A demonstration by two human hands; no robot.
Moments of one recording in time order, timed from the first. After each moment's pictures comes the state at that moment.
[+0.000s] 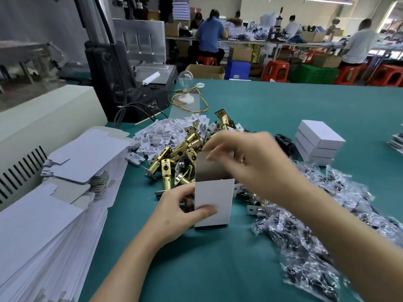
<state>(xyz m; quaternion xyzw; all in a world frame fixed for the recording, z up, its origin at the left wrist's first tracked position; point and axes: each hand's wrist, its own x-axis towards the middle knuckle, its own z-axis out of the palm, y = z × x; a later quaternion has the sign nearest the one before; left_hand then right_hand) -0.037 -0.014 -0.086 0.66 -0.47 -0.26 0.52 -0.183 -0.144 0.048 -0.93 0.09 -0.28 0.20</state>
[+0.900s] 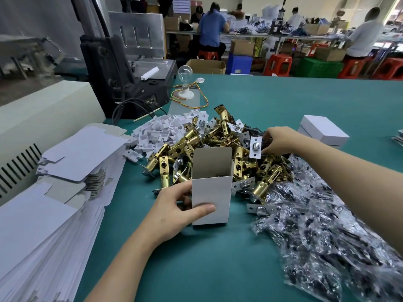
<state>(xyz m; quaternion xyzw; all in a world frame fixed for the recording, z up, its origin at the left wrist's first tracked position) -0.035 -0.015 -0.086 0.66 -0.47 -0.26 0.52 -0.158 -0.338 -0.006 -0.91 0.41 0.06 0.06</state>
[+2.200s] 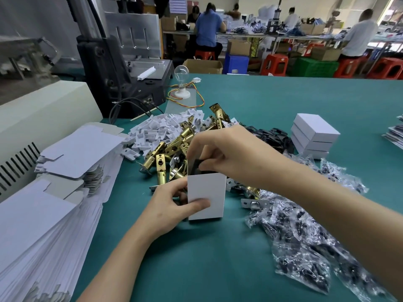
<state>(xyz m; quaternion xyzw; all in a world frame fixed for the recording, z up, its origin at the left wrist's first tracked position) -0.032 -0.015 -0.092 0.67 -0.46 -0.27 0.52 -0.171 -0.148 0.058 -0.97 0.07 -0.12 0.22</state>
